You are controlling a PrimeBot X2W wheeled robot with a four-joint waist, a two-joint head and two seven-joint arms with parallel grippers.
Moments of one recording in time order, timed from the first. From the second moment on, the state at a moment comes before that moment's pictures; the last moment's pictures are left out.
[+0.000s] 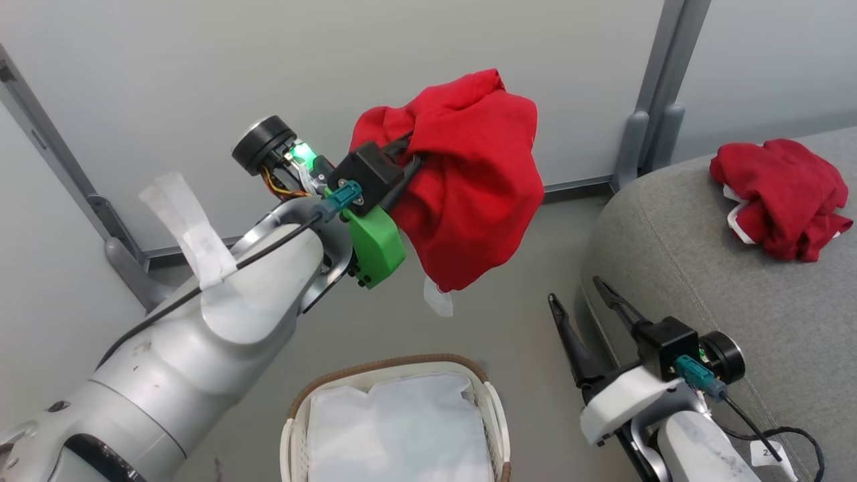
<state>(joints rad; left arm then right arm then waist) -0.99 0.24 -1.07 0.65 -0.49 -0.13 -0.23 -0.21 -0.05 0.21 0.33 0.09 0.13 -0.26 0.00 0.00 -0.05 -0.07</state>
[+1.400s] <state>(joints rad) -0.91 0.23 -1.09 0.58 -0.63 -0.08 -0.25 -0.46 -0.05 0.44 0.36 0.28 0.13 -0.26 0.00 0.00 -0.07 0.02</state>
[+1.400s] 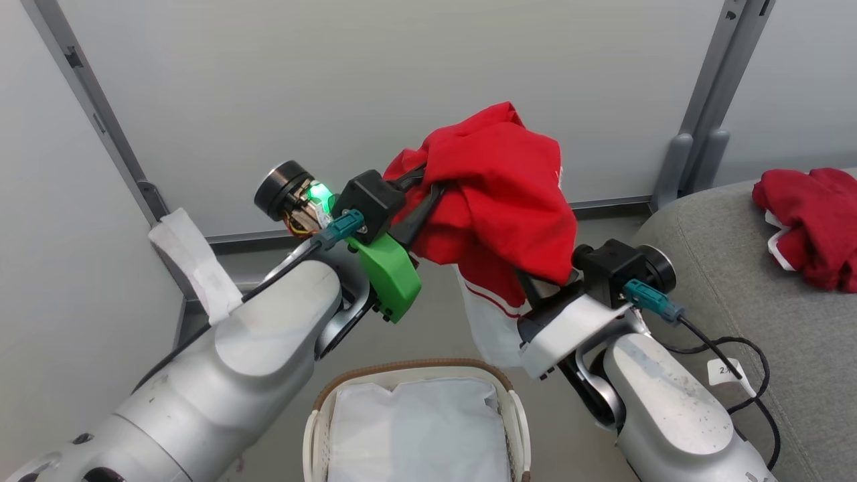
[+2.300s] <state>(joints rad) -0.38 0.17 -0.84 0.56 -0.61 -0.09 -0.26 -0.41 -0.05 0.30 0.32 0.16 0.13 -0.26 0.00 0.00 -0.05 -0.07</state>
